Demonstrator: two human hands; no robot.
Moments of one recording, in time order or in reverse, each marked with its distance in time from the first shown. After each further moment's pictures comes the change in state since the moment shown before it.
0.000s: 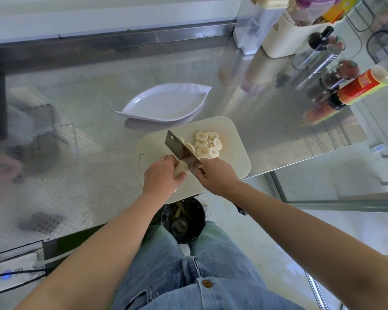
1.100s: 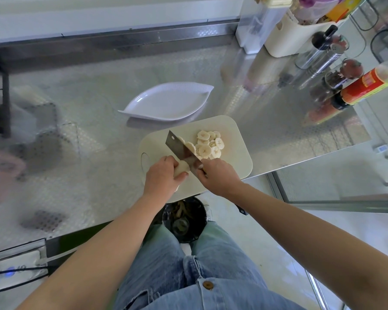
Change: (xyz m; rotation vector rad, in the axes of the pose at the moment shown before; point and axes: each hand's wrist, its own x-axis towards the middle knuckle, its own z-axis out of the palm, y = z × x) left_hand -0.003 -0.005 0.003 -0.072 0.014 -0.003; right_hand -0.002 -0.003 0.002 -0.006 -0.017 -0.001
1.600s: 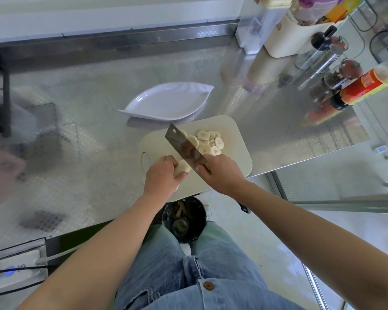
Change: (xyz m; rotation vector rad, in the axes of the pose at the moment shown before) left_hand -0.001 -0.001 -0.001 0.038 0.000 0.004; right_hand -0.004 0.002 -0.010 -0.003 0.086 -0.012
